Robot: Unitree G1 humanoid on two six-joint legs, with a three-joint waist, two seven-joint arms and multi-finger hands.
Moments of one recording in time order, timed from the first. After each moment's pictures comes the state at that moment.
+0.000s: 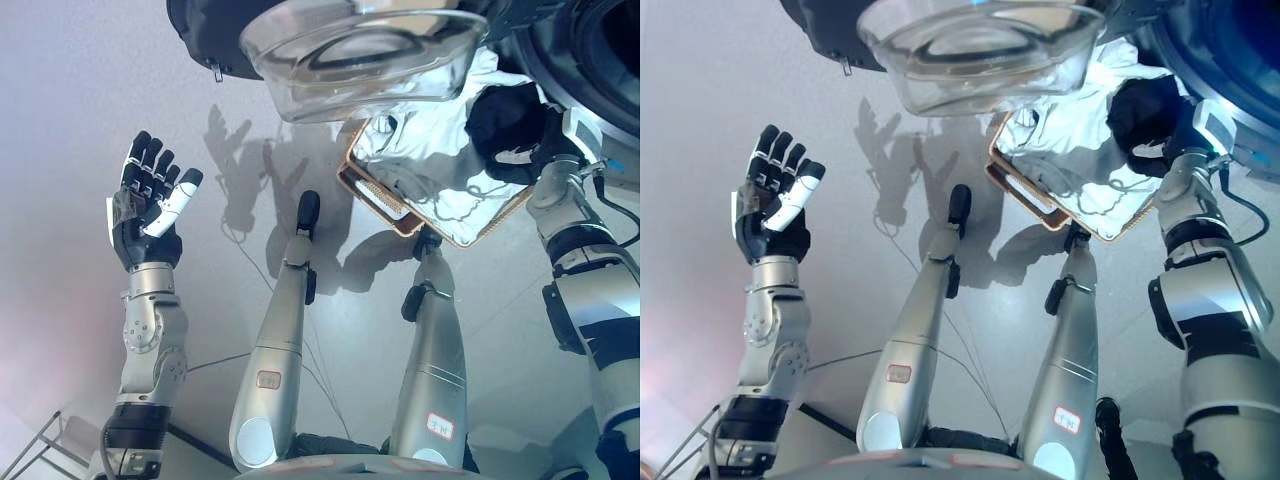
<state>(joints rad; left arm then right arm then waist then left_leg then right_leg) -0.06 0.35 0.03 -0.02 -0.61 -0.43 0.19 -1.17 -0.70 0.39 1.40 -0.18 -0.06 -0.35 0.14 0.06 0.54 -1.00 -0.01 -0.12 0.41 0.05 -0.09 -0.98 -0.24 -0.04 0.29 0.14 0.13</state>
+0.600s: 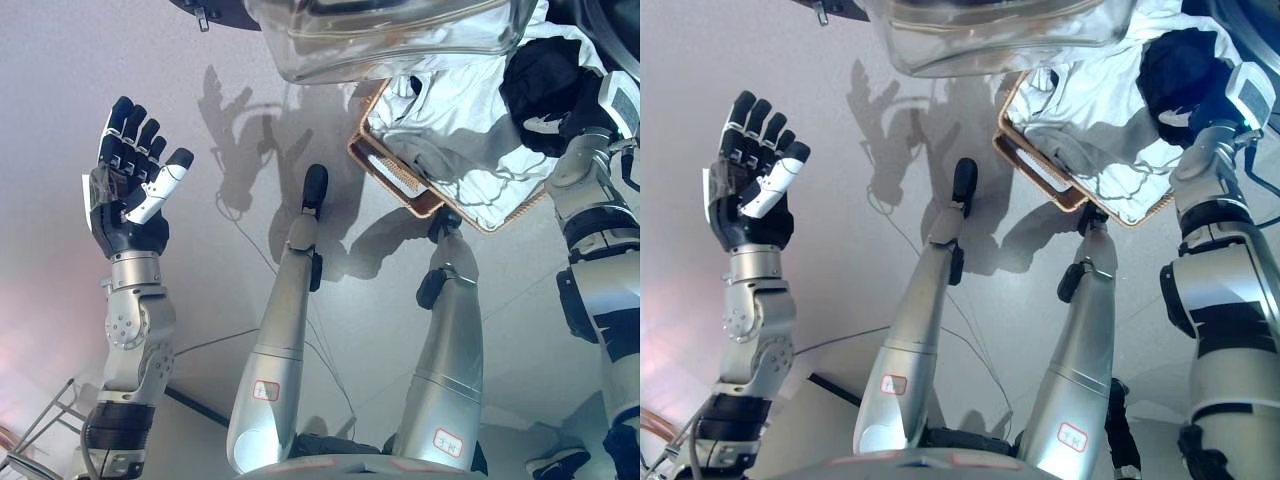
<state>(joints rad) -0.06 0.44 0.03 -0.10 -0.61 -0.46 0.21 -1.25 -0.74 0.41 1.40 -0.16 -0.07 -0.43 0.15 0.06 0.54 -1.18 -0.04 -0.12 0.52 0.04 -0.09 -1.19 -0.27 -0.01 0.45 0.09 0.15</state>
